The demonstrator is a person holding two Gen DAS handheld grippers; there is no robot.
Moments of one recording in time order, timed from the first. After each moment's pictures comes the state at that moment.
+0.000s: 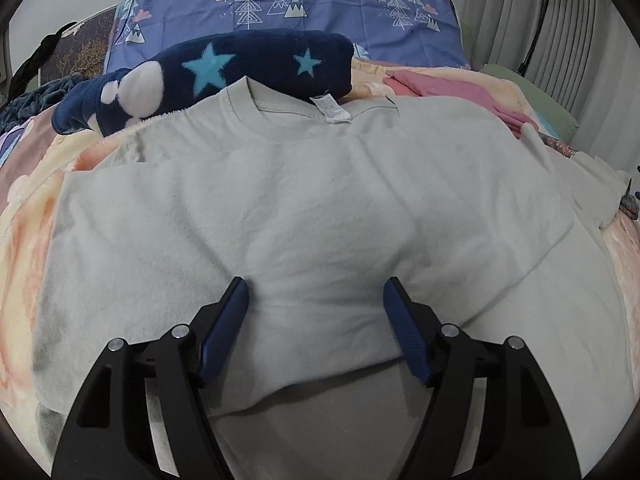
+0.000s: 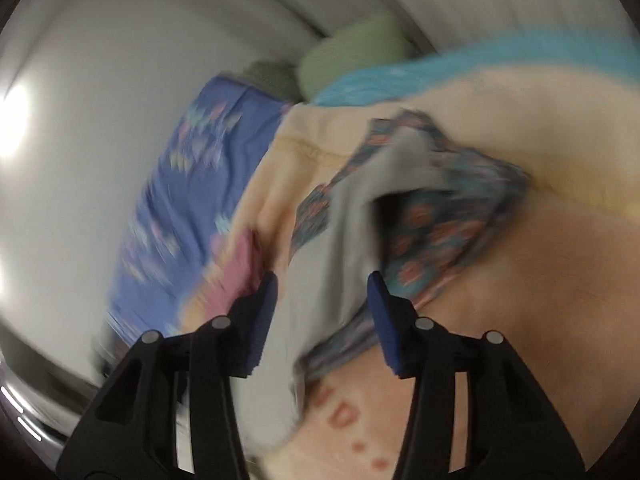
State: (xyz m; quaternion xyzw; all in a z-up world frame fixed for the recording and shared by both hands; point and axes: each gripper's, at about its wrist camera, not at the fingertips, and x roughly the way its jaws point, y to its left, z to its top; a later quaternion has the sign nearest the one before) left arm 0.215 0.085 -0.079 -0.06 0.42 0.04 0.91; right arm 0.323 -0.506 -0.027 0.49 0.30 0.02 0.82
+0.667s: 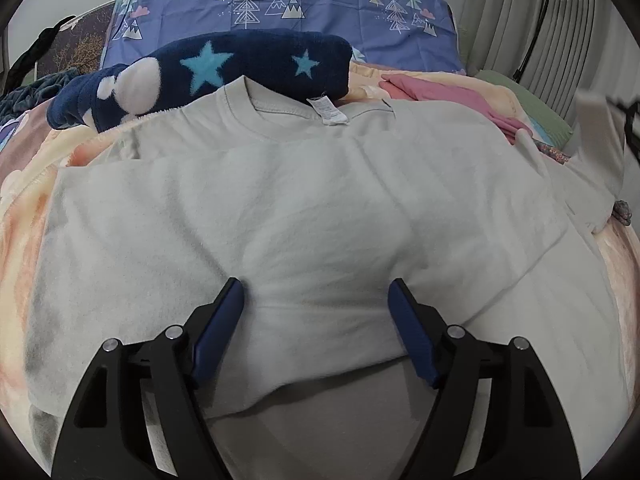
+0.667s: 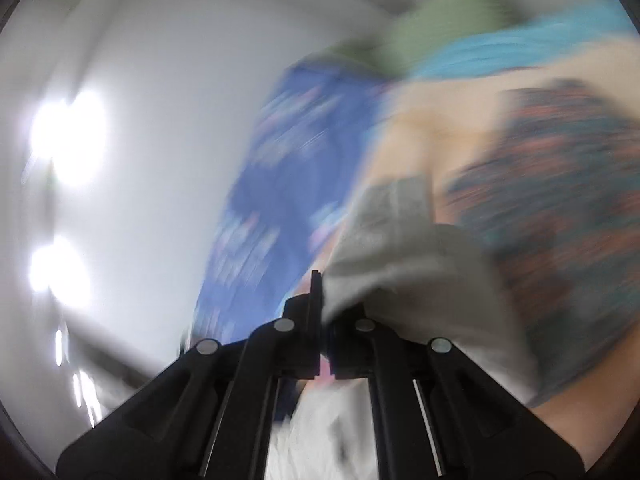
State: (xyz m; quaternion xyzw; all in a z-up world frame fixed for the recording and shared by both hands) left arm 0.211 0.086 -0.078 -0.07 0.41 0.03 0.91; right arm 0.395 -0.369 0.034 0.44 0.26 0.20 0.84
